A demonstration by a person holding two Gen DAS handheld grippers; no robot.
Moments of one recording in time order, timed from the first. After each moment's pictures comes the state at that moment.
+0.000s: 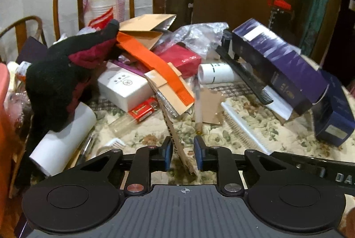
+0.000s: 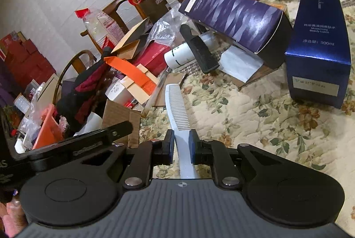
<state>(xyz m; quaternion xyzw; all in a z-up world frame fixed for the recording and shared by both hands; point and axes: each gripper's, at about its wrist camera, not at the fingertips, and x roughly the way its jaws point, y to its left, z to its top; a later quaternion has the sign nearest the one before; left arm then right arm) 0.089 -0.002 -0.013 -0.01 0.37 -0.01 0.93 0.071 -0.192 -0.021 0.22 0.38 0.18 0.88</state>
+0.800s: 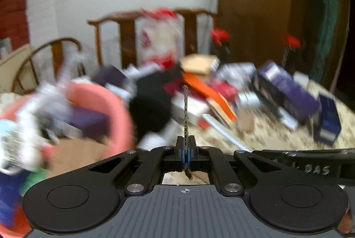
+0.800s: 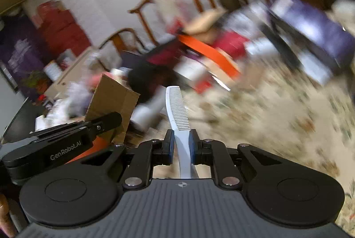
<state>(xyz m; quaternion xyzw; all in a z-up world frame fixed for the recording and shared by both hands) -0.037 0.082 0.081 -0.01 0.28 0.04 0.96 0.010 -0.104 0.045 0.15 0.36 0.29 0.87</state>
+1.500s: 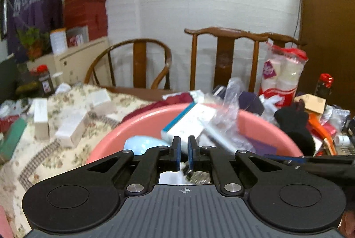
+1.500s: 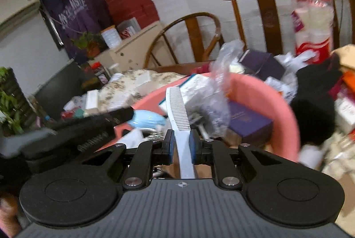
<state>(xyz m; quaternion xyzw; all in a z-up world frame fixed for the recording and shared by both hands) -0.077 0.281 0.123 -0.05 0.26 0.22 0.94 -0.005 0.134 0.111 0.08 0.34 0.43 0.83</state>
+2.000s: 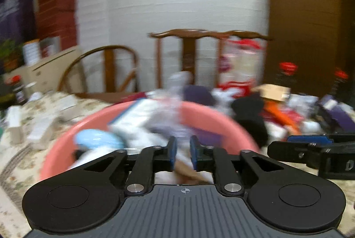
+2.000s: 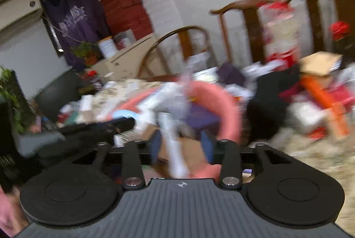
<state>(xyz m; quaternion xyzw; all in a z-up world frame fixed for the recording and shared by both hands) -0.081 0.195 0.114 -0.02 0.25 0.13 0.96 -0.015 0.025 0.114 0.06 0.30 0.41 0.86</state>
